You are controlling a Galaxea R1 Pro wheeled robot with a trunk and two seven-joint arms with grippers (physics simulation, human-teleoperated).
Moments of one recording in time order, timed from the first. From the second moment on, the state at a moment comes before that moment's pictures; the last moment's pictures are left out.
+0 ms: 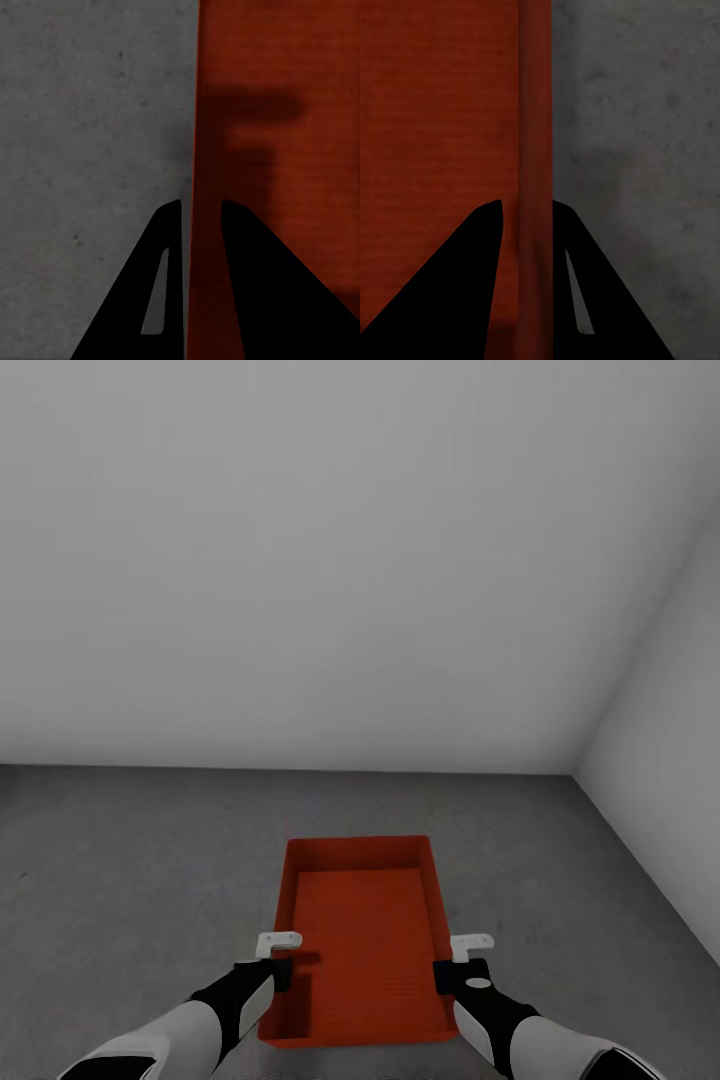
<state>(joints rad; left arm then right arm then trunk) -0.71 -0.12 0.03 -0.11 0.02 0.15 0.19 -0.68 0.08 0.62 -0.07 -0.53 -0.07 -0.21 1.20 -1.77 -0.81</state>
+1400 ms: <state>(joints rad) -0.71 -0.12 0.03 -0.11 0.02 0.15 0.19 -0.68 0.08 0.62 -0.07 -0.53 -0.07 -0.21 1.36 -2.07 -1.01</state>
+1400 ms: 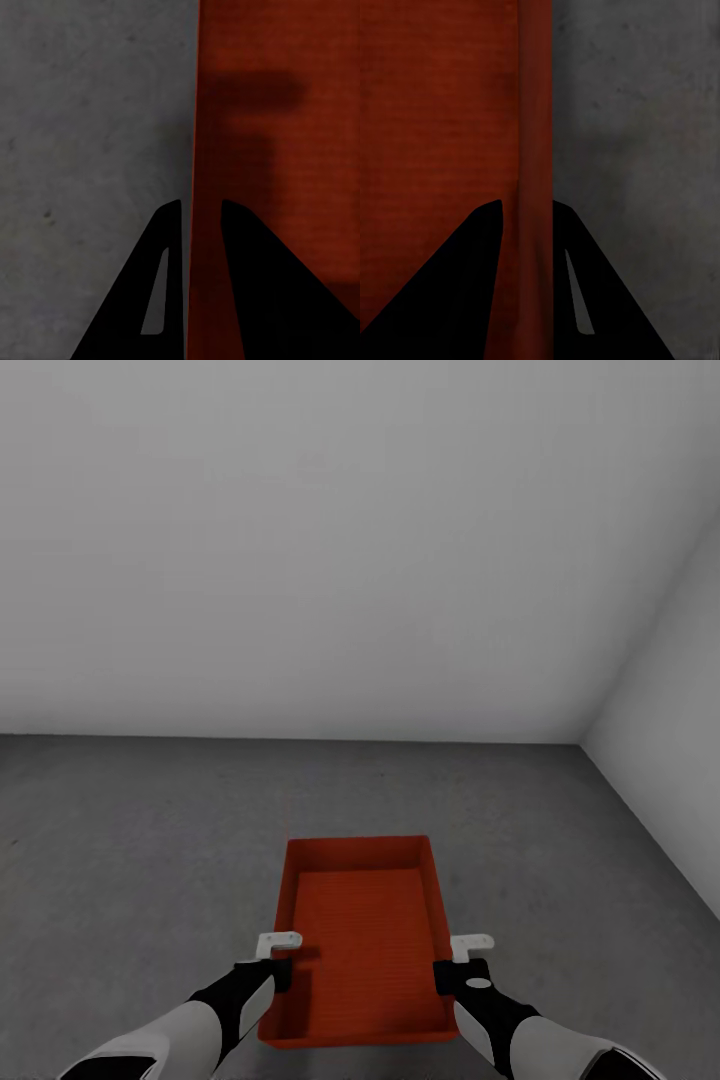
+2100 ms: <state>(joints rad) -0.71 -0.12 0.03 -0.11 0.02 0.15 0.19 -0.68 0.08 0.62 -0.07 -0.53 -0.07 -0.21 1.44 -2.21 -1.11</state>
